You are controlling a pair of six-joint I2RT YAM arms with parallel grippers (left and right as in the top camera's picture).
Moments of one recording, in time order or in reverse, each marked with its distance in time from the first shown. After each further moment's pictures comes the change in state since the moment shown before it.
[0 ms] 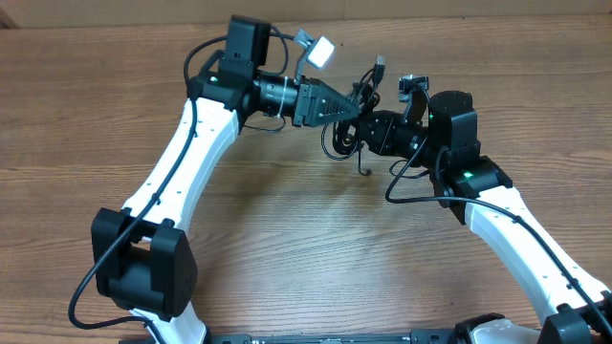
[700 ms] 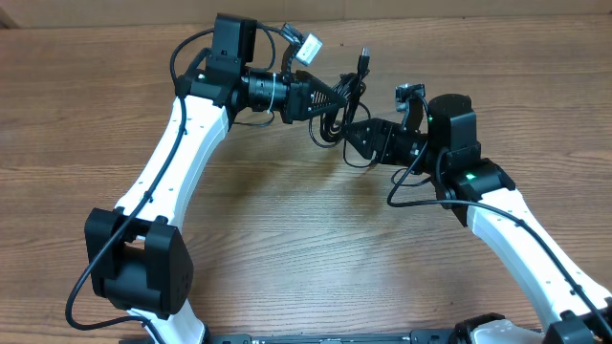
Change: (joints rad) left arm 0.049 0.000 0.000 -0.003 -0.108 0.142; right arm 0.000 -0.024 0.000 -0.118 -0.066 -0.003
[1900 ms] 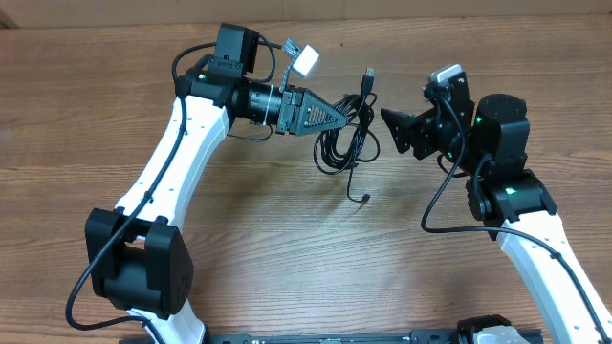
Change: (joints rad) left arm -0.001 0.000 0.000 -0.221 0.217 0.026; right arm -0.124 -0.158 0.000 0.017 0.238 -0.710
